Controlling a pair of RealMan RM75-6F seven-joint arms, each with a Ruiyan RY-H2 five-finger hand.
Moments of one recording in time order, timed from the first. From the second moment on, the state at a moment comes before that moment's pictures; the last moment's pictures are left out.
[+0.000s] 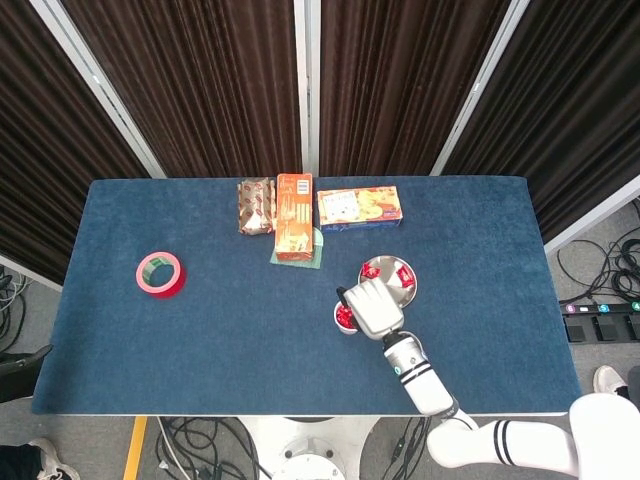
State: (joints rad) left arm -0.07 -1.24 -0.04 -1.04 1.57 1.65 -0.93; right arm 0.72 -1.69 0.16 -1.59 -1.16 1.16 -0.68
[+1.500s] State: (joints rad) left arm -0.07 -1.26 -0.03 -1.00 1.58 1.64 -0.96; right arm 0.88 -2.02 0.32 -0.85 -0.86 0.95 -0.60
